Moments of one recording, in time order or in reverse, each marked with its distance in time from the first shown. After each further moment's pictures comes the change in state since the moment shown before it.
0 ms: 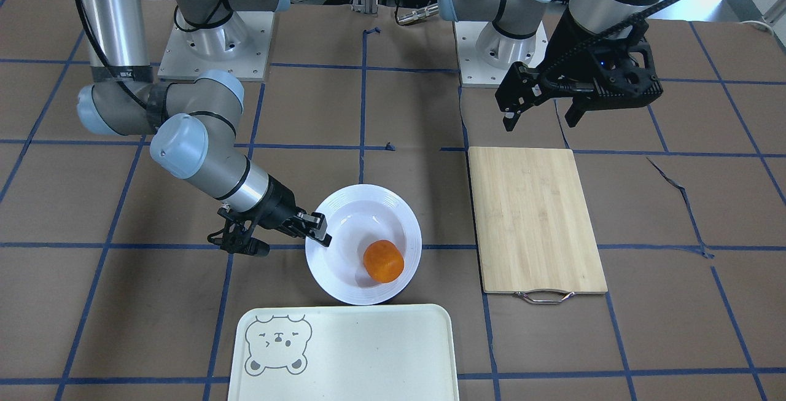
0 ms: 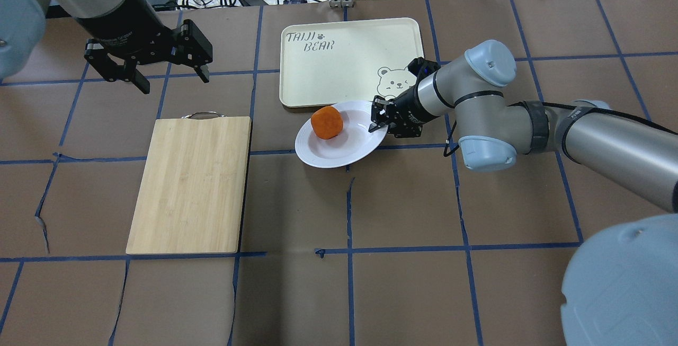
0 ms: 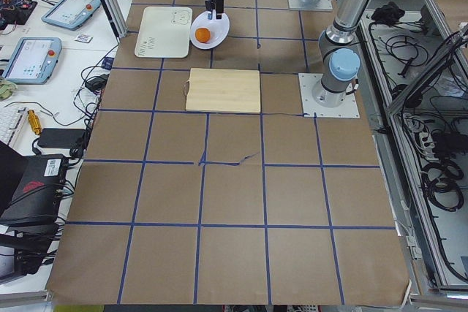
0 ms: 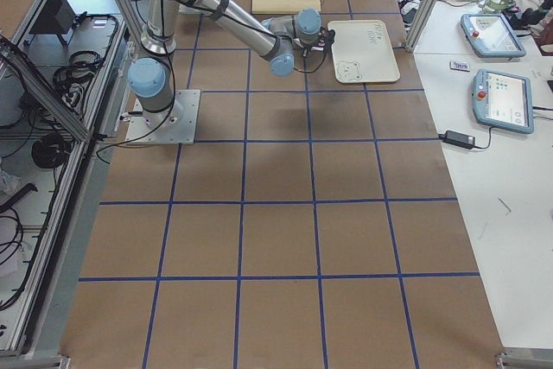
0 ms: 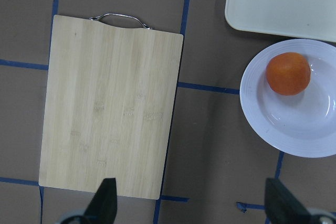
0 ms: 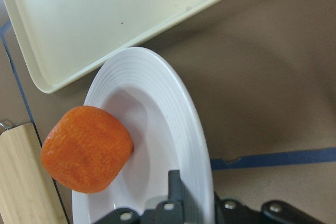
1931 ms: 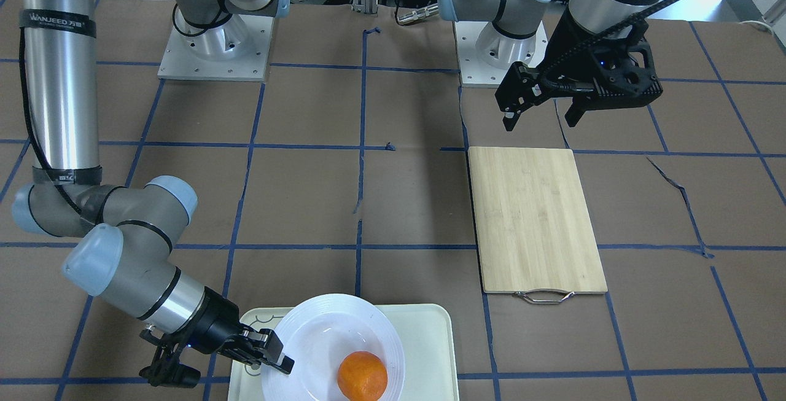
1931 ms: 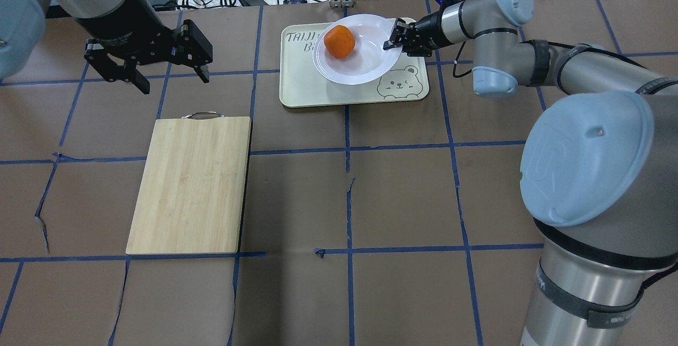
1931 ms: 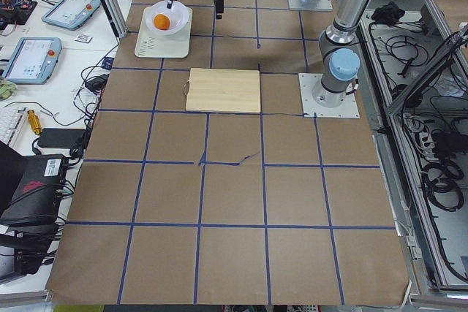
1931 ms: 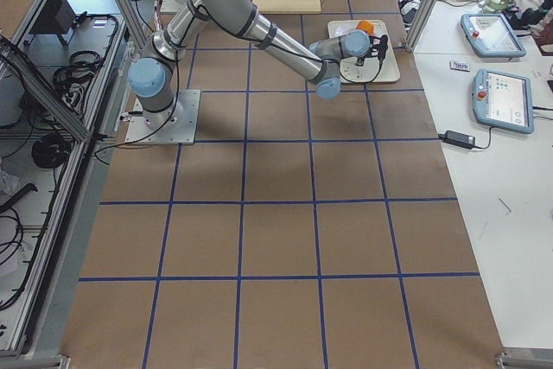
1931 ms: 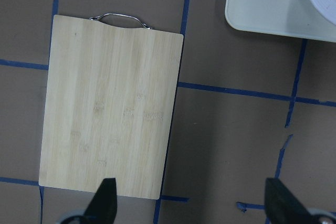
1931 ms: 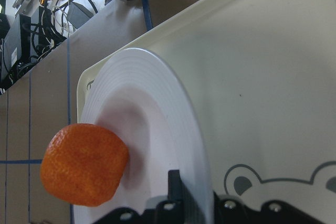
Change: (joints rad) left arm 0.000 0.000 0.000 0.000 0.000 0.000; right arm -0.115 0.335 -0.444 -0.112 0.166 -0.142
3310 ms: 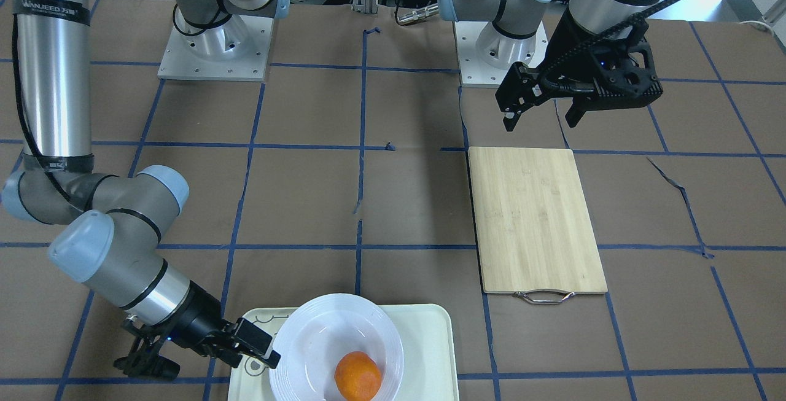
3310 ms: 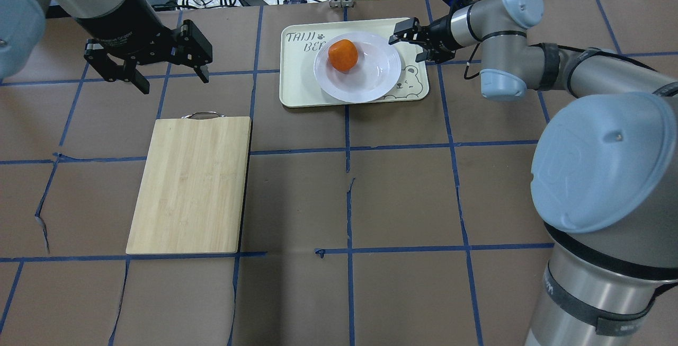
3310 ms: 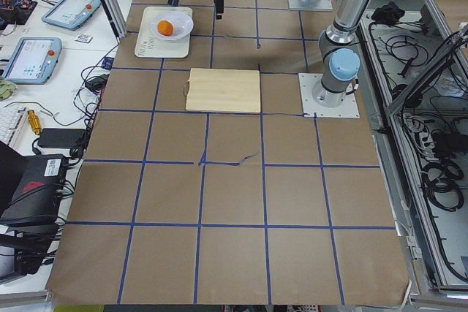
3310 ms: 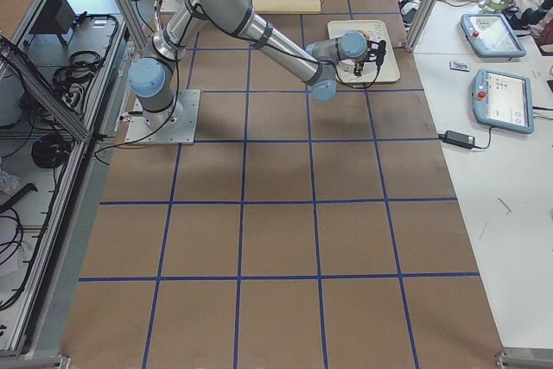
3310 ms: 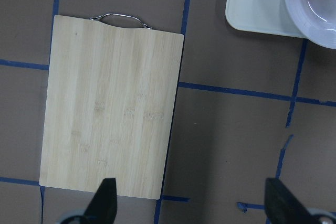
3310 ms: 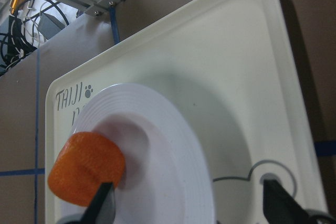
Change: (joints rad) left arm 0.000 0.000 0.000 0.000 0.002 0.001; right arm -0.028 -0.070 0.026 0.048 -0.156 -0.098
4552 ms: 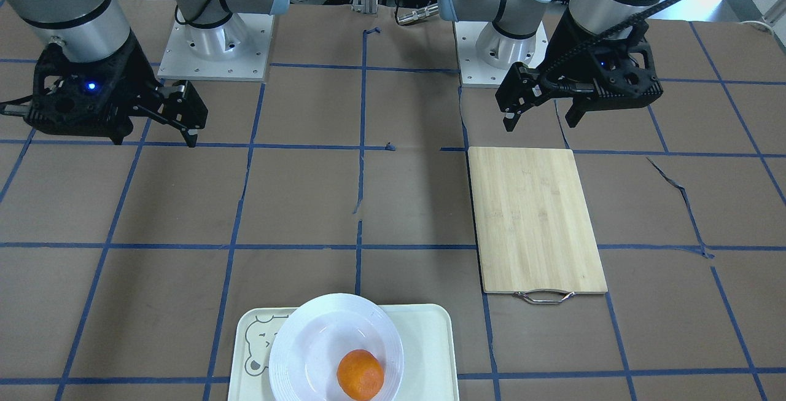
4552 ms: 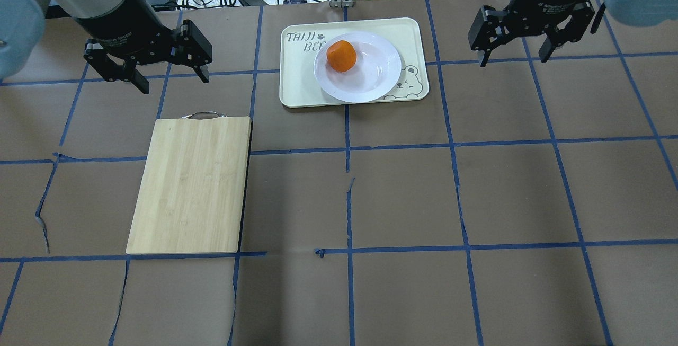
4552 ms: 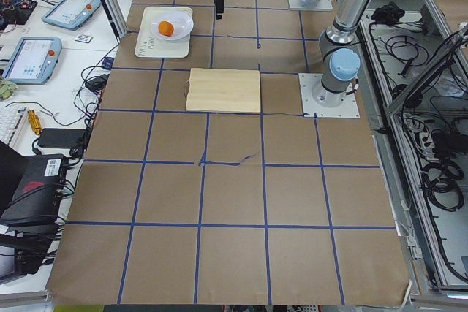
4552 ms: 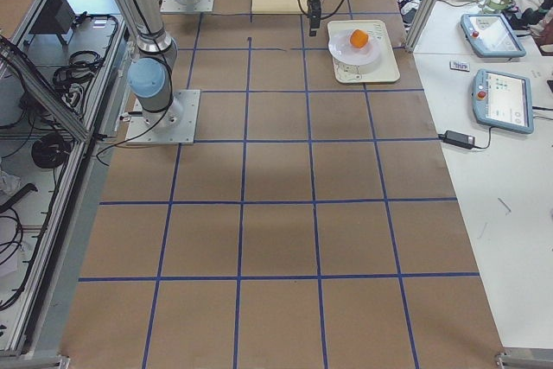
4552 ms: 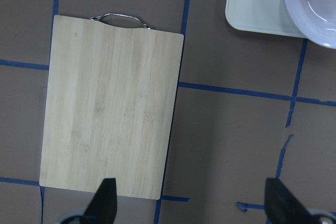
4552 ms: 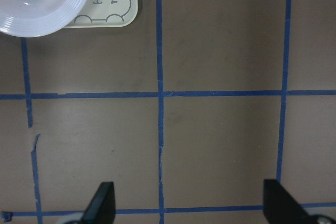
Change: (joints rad) left arm 0.000 0.000 0.000 0.000 0.000 0.000; right arm 0.081 -0.598 -0.061 1.026 -0.607 -0.212
